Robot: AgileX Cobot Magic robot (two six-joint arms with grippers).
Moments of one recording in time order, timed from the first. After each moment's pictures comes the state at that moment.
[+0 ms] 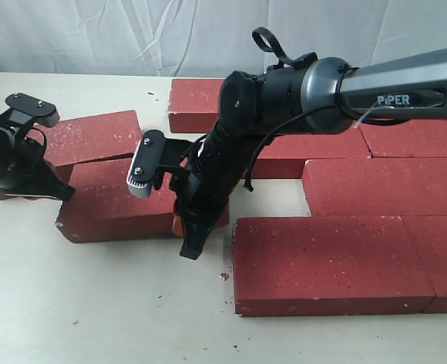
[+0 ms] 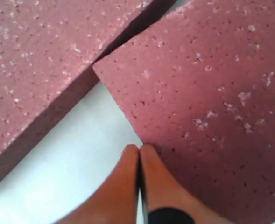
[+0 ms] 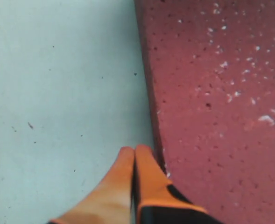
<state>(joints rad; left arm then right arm) -0.03 1.74 -0.85 -0.64 0.49 0.98 0.73 2.04 -1.36 0.47 0.73 -1.08</state>
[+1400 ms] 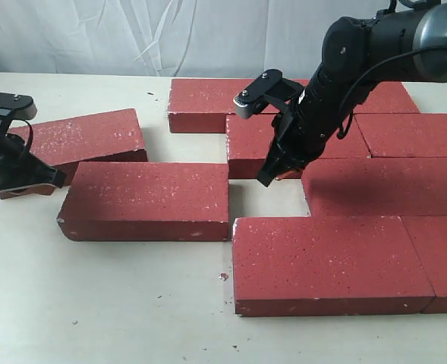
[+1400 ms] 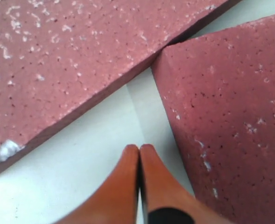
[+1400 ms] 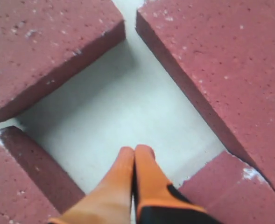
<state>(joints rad) 0.03 1.75 -0.85 -0.68 0.47 0.88 0.43 1.93 -1.31 0.24 0.78 -0.65</state>
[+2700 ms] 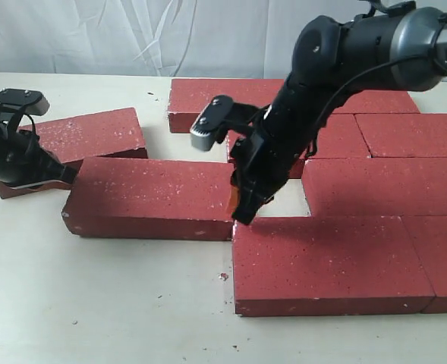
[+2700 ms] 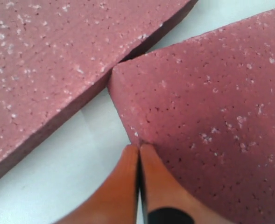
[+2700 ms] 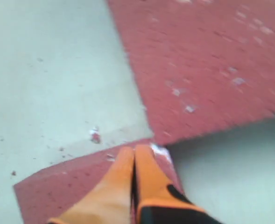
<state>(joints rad) 0.04 1.78 -0.87 -0.98 0.57 1.21 0.54 1.91 -1.31 0.48 0.96 -0.99</state>
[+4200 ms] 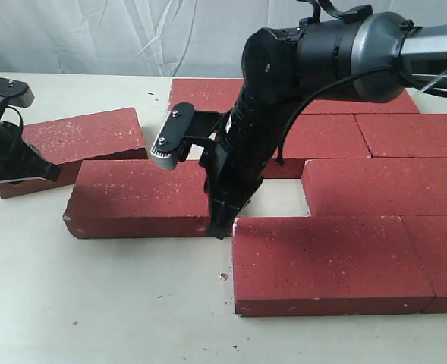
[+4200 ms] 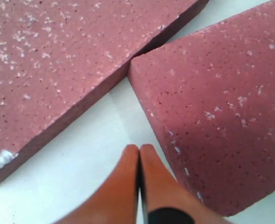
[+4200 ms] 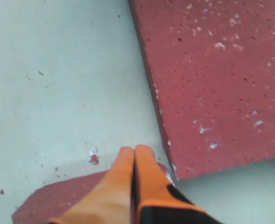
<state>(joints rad) 0.04 1.67 -0.85 -0.76 0.53 1.01 0.70 1.91 -1.36 0.29 0.90 -0.82</state>
